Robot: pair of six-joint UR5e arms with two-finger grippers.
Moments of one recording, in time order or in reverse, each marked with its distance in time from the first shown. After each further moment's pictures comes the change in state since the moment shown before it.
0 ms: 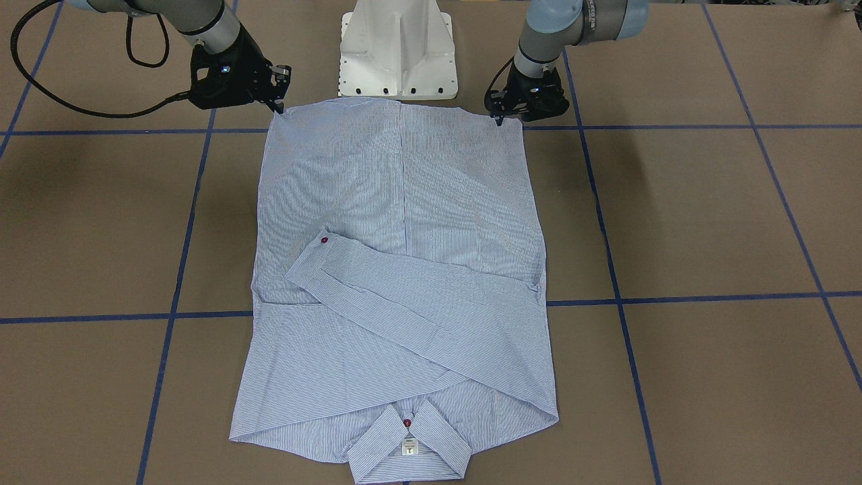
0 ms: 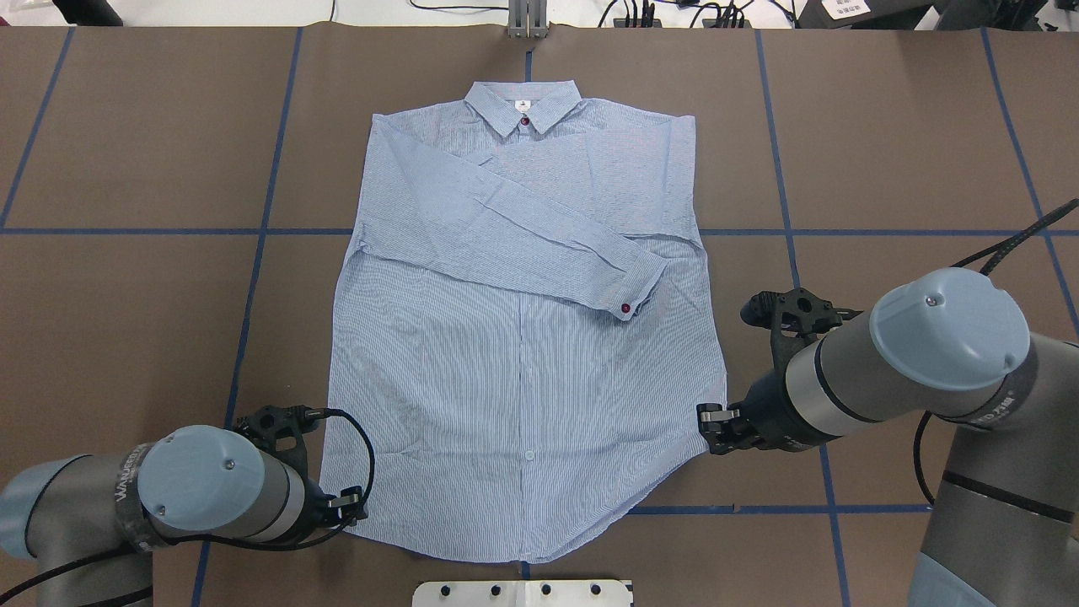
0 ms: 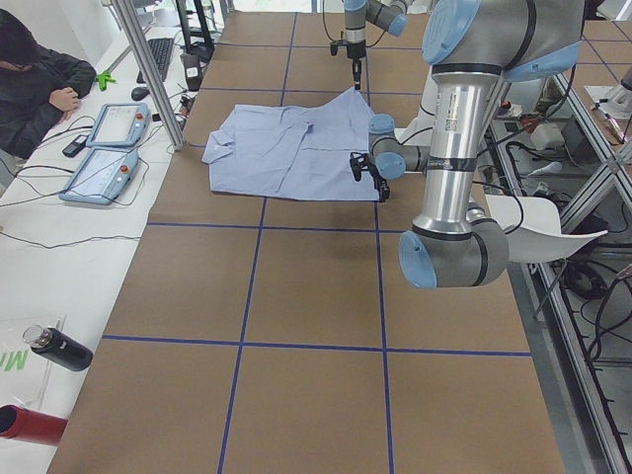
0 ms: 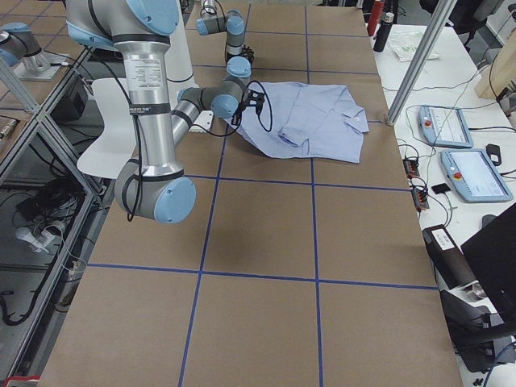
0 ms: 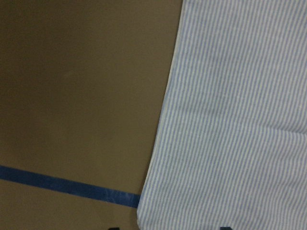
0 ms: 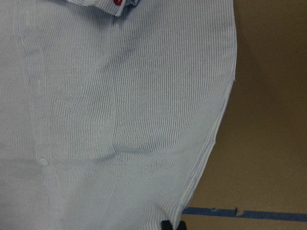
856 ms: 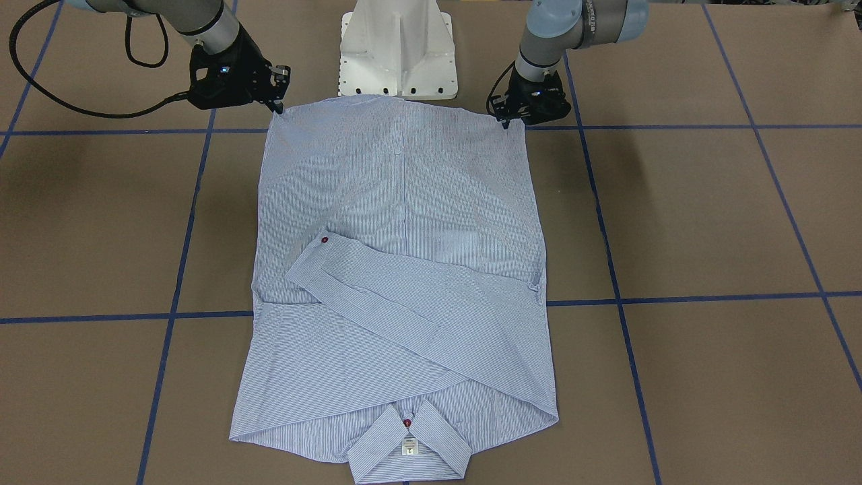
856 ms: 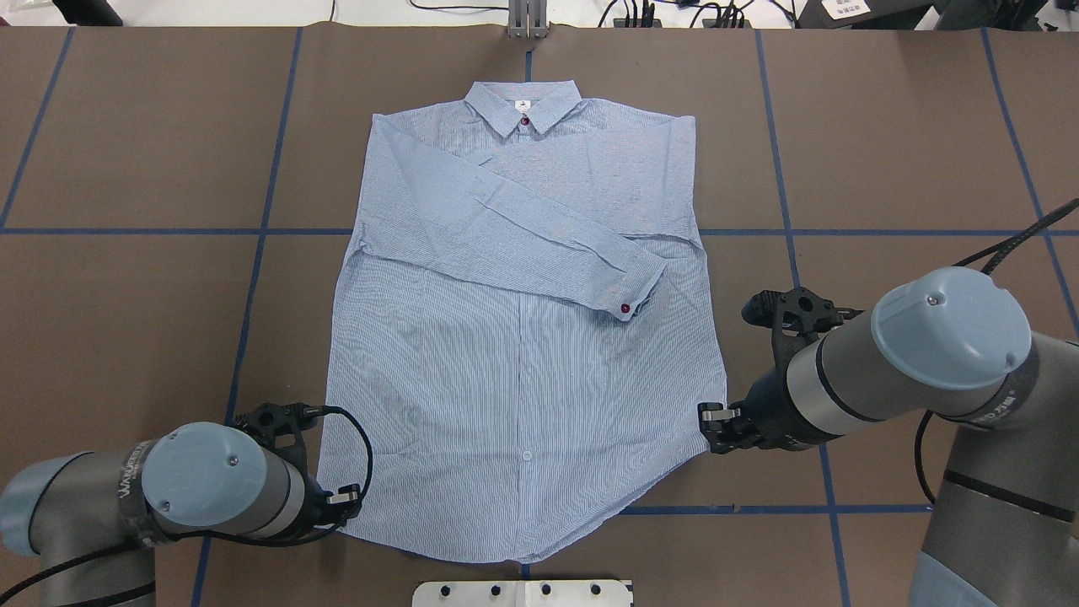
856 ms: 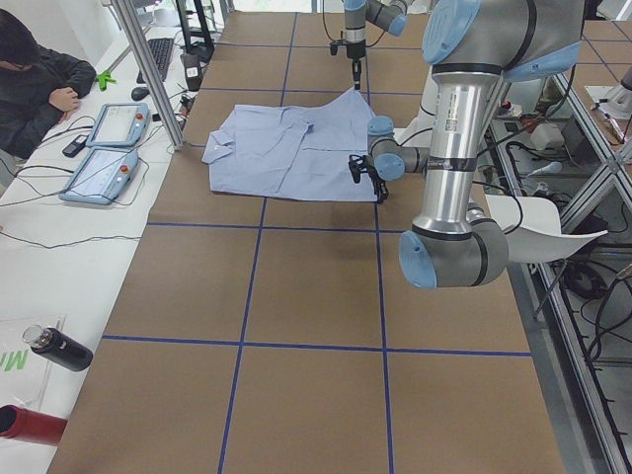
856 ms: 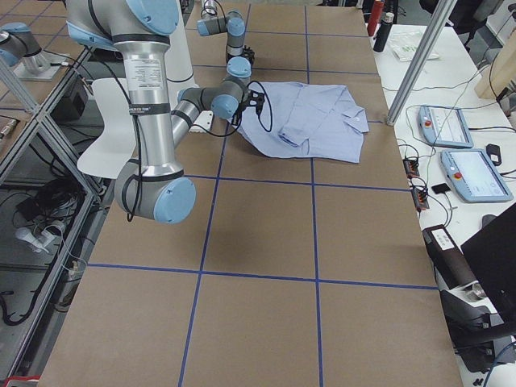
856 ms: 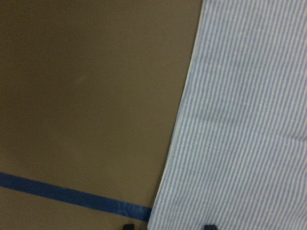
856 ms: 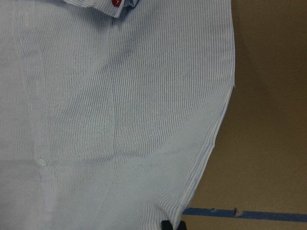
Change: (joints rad) left arm -0.007 -0.003 0.005 0.007 0.000 -0.004; right arm 0.002 -0.001 0.000 0.000 0.001 0.000
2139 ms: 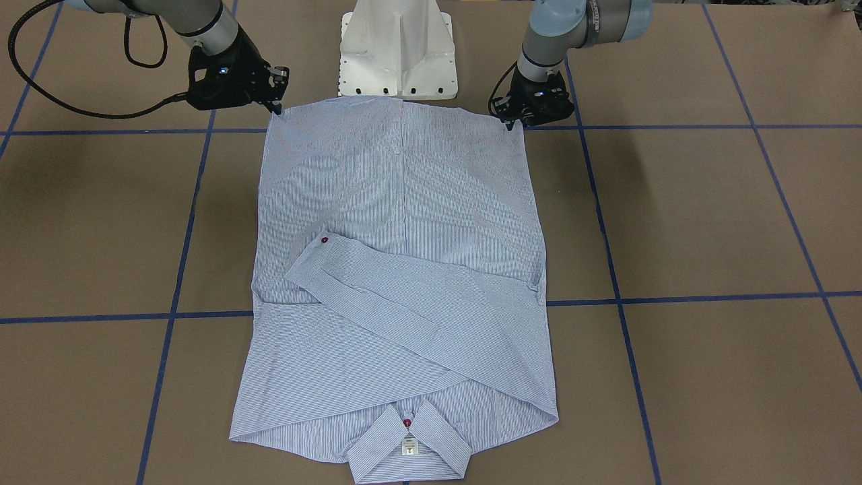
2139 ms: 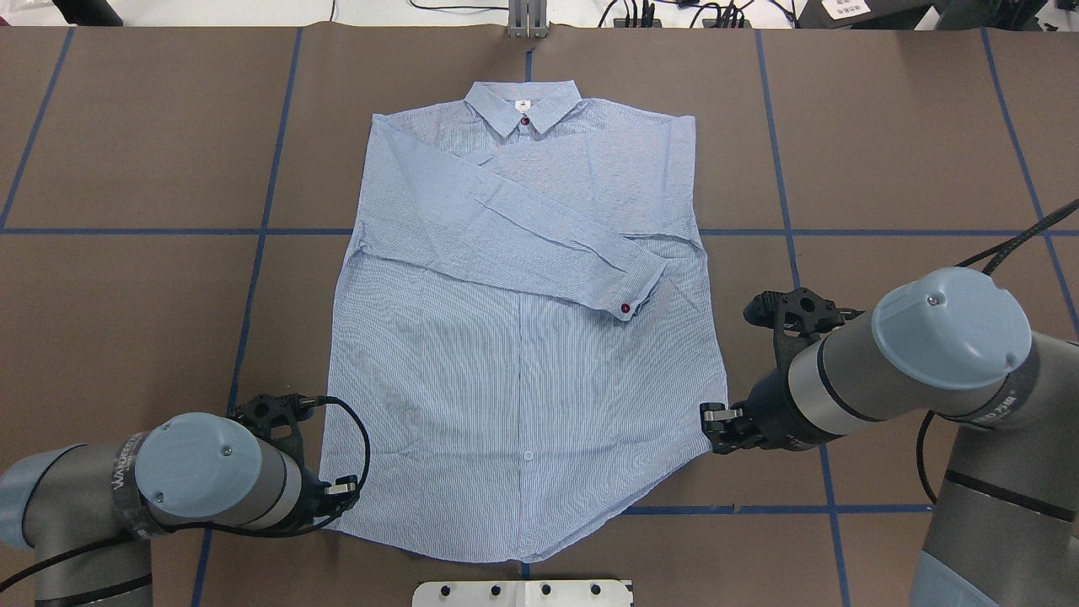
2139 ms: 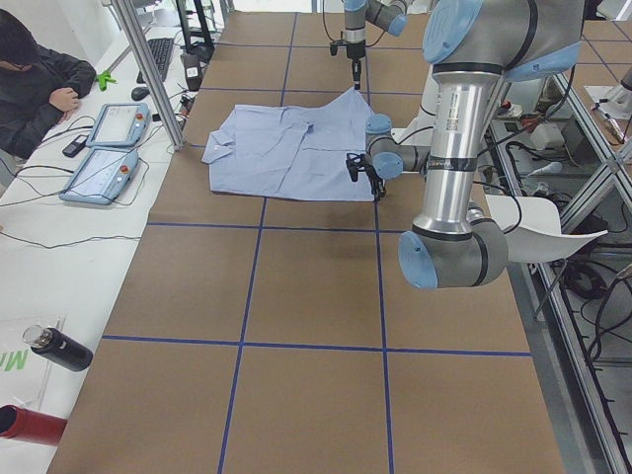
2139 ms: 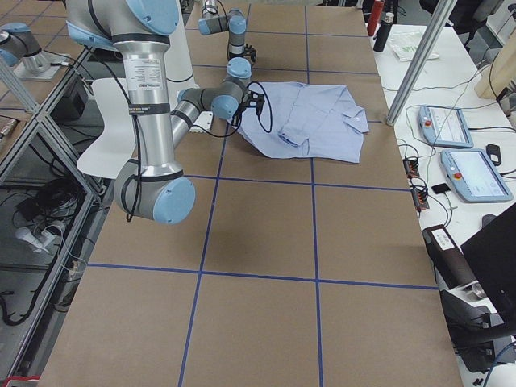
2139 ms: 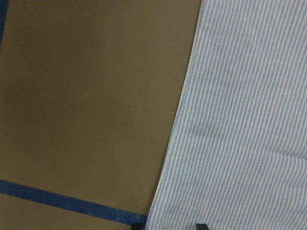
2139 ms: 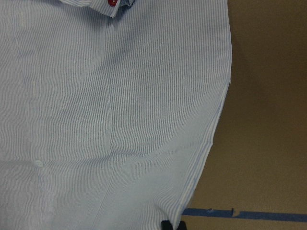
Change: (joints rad) left arm -0.016 0.001 -0.008 0.005 0.000 -0.005; right arm 0.001 -0.004 -0.002 0.000 0.001 0.000
